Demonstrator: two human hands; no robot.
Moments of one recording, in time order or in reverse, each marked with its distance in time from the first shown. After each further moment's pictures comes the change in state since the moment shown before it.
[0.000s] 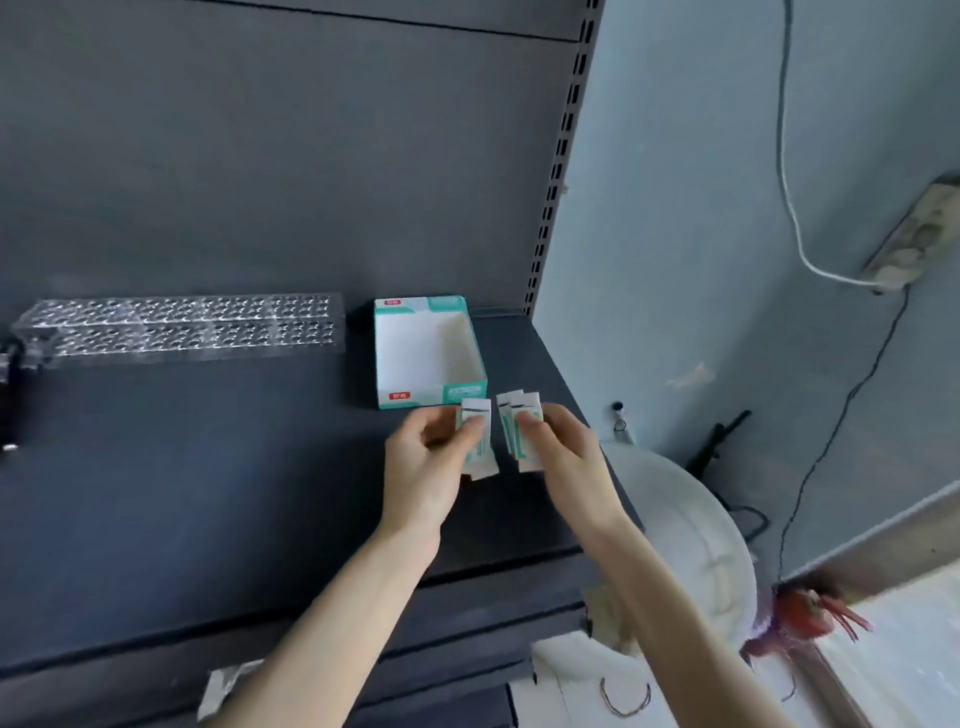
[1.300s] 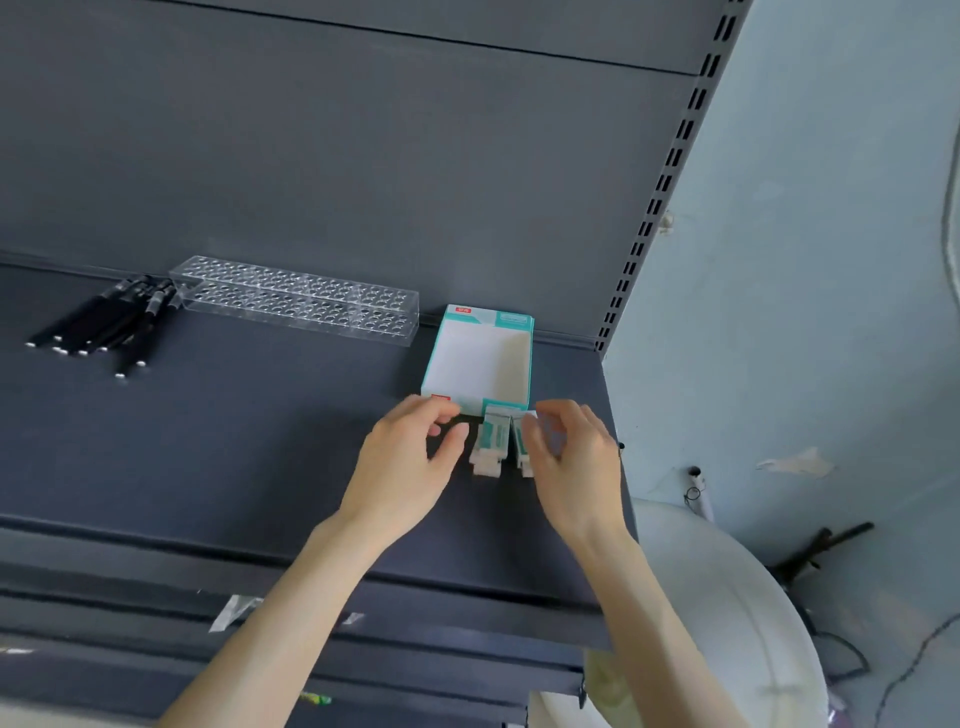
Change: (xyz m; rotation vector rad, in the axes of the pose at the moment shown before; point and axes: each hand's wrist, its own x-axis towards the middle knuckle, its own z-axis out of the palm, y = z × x) left_hand -0.006 0.019 -0.019 0.880 0.161 0.404; right_hand 0.036 -0.008 0.000 -0.506 -0.050 -0.317
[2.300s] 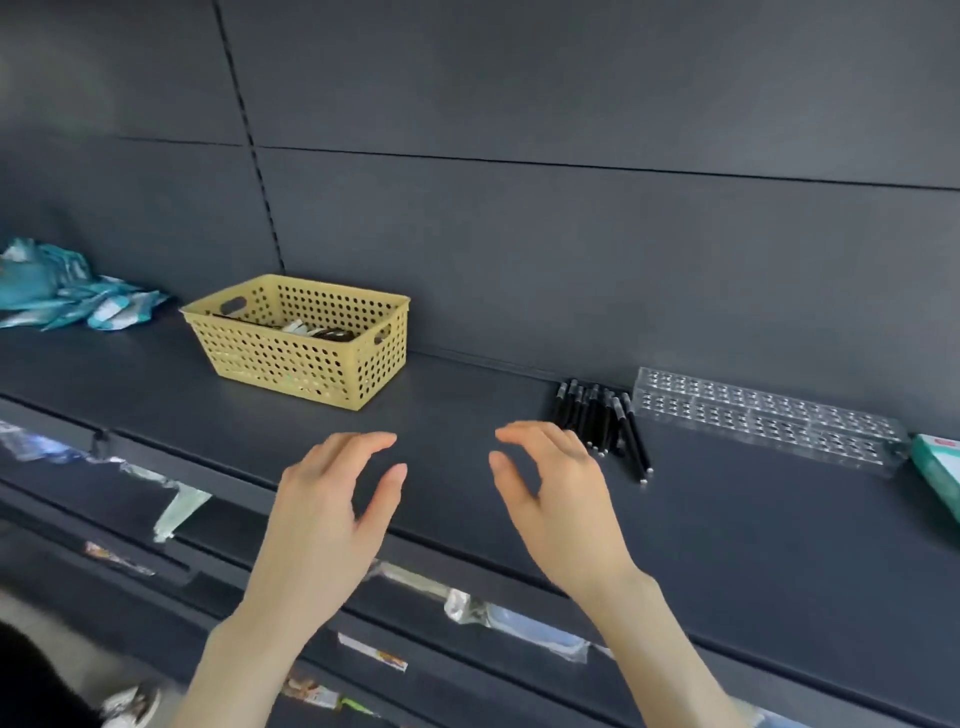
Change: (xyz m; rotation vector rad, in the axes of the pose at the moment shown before) left_hand -0.086 -0.291 -0.461 0.310 0.391 0.067; right_hand -0.097 -0.403 0.327 0.095 -0.217 -0.494
